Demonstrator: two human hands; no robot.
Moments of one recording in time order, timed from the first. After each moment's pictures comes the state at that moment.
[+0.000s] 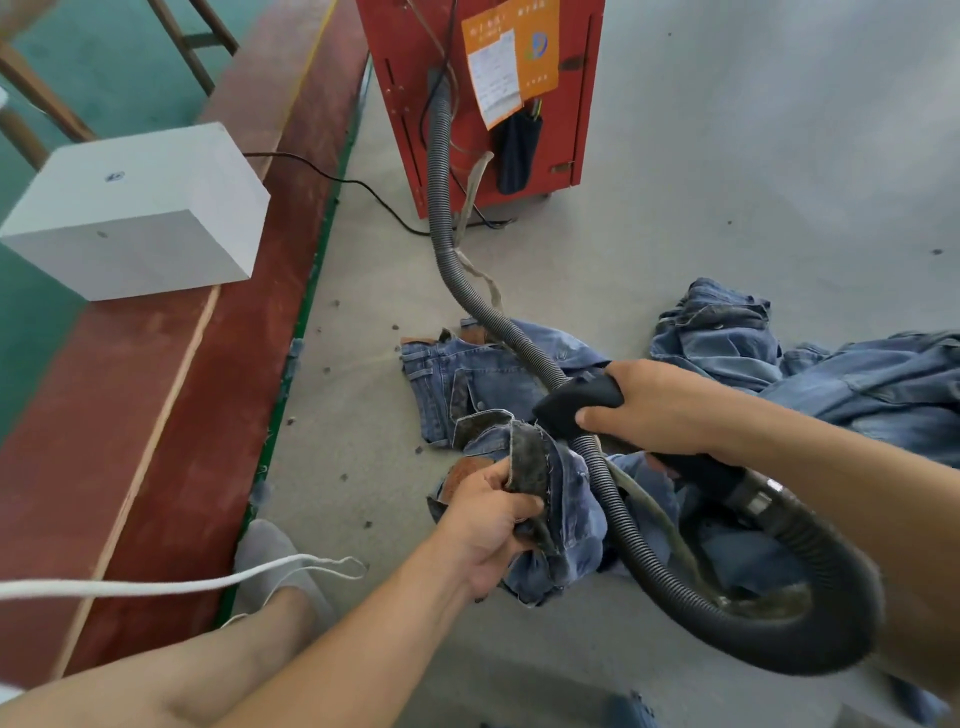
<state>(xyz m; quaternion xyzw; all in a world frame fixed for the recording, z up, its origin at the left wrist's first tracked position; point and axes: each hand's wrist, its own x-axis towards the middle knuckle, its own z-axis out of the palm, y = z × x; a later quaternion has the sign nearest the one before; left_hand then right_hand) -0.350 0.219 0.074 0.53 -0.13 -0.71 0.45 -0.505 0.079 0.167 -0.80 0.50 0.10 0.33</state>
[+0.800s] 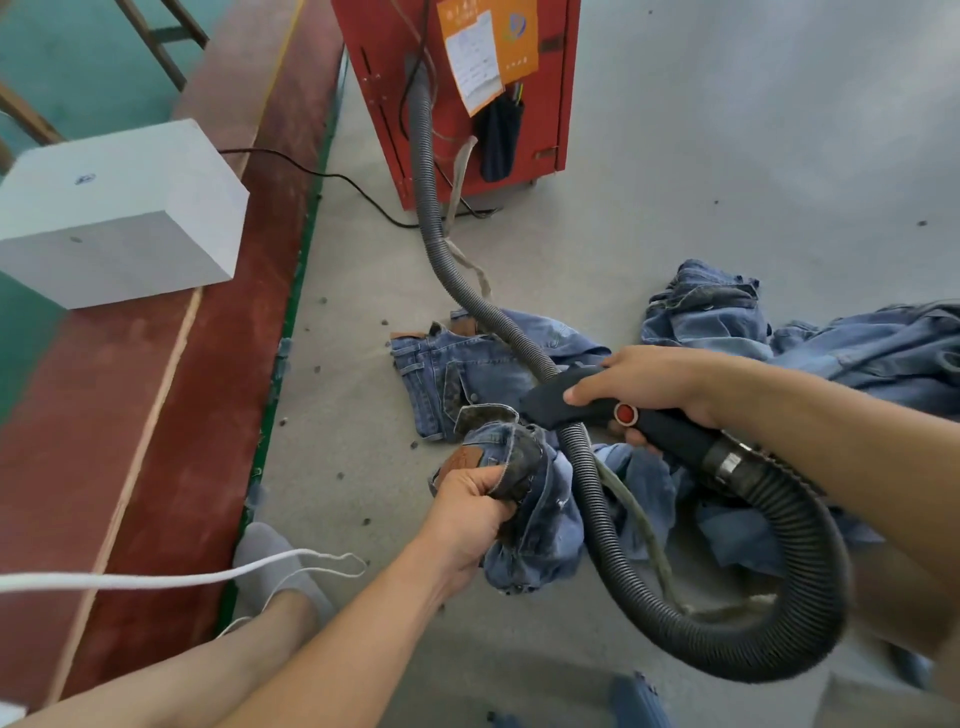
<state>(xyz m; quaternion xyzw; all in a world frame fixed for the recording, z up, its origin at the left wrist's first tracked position) -0.339 0.227 0.063 0.63 -0.23 -0.64 0.39 -0.510 0.055 0.145 -0.58 0.54 0.14 0.60</state>
